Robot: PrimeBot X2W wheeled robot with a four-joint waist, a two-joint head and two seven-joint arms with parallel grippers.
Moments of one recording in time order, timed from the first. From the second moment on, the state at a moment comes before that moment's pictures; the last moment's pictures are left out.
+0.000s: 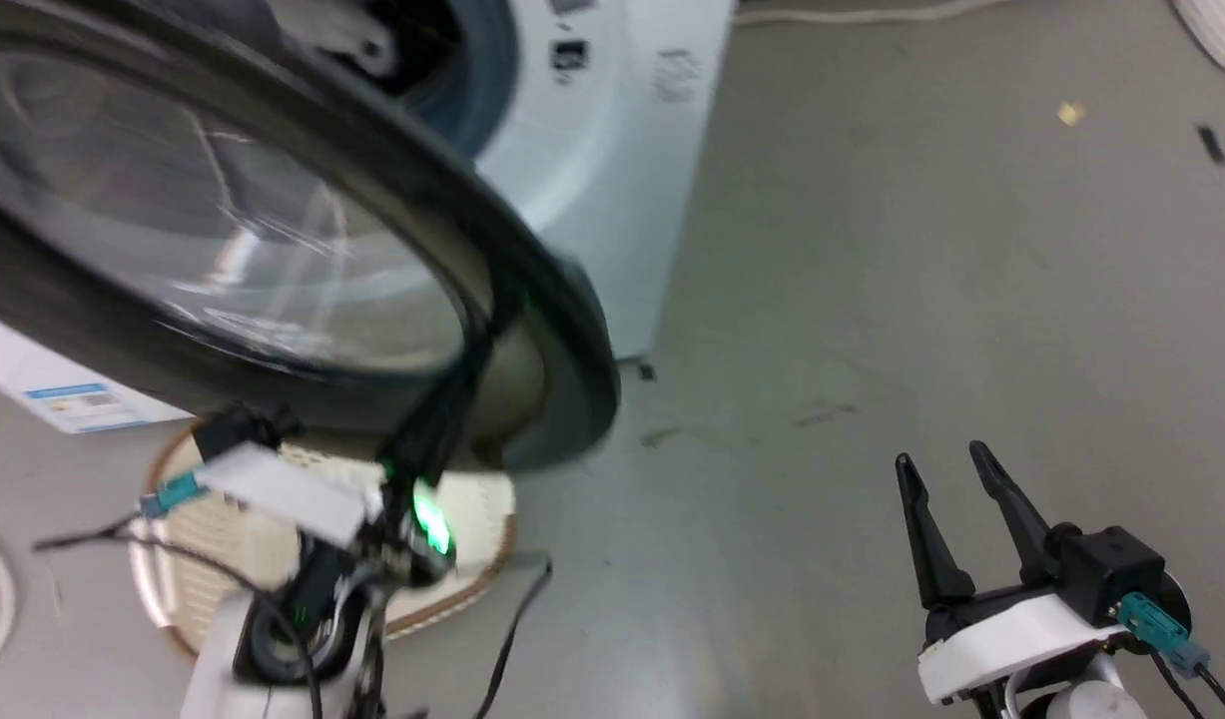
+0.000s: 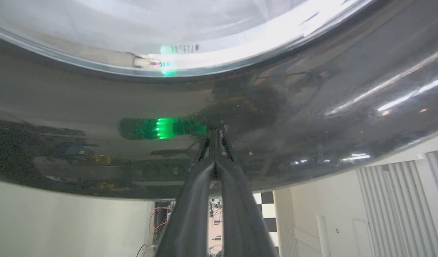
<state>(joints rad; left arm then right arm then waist) -0.26 0.05 -0.05 0.08 -1.64 -0.12 0.39 -0.12 -0.05 0.04 0.22 0.13 0.13 -0.26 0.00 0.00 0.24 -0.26</state>
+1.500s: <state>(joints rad) 0.03 0.20 -0.11 -0.02 -0.26 -0.01 -0.26 0.00 -0.05 0.00 0.12 0.08 0.13 -0.26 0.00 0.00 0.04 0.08</state>
